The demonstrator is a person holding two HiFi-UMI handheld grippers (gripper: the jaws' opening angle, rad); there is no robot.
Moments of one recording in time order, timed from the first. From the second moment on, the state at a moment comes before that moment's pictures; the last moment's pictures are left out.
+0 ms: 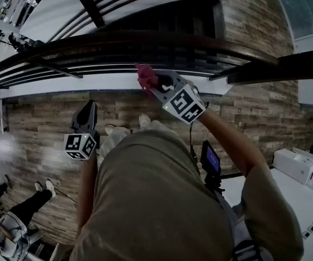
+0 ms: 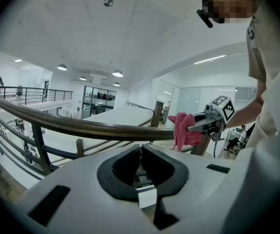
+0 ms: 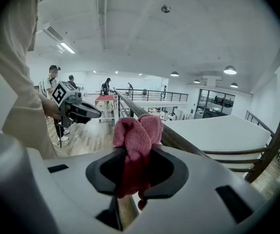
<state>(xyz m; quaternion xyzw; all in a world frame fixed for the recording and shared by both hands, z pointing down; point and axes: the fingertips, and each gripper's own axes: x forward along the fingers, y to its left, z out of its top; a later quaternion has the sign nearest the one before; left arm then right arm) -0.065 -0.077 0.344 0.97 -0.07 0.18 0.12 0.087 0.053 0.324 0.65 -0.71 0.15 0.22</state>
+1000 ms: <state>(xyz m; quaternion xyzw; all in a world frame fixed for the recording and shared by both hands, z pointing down) -0.070 -0.055 0.347 0.97 -0.08 0.19 0.12 0.058 0.049 0.297 0.61 -0.75 0.15 0.22</state>
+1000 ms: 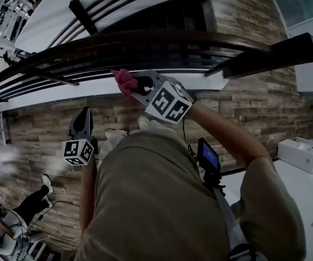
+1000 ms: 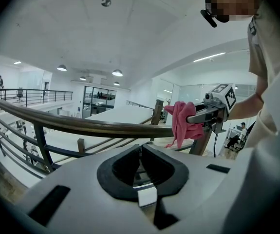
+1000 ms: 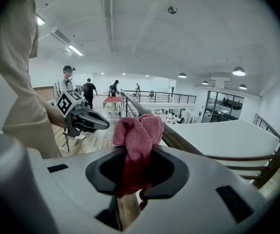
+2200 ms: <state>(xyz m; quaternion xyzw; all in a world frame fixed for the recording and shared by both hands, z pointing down) -0.126 -0.101 0.340 0.97 -0.11 0.18 0.11 -0.018 0.005 0.296 0.61 -0.76 0.12 0.18</state>
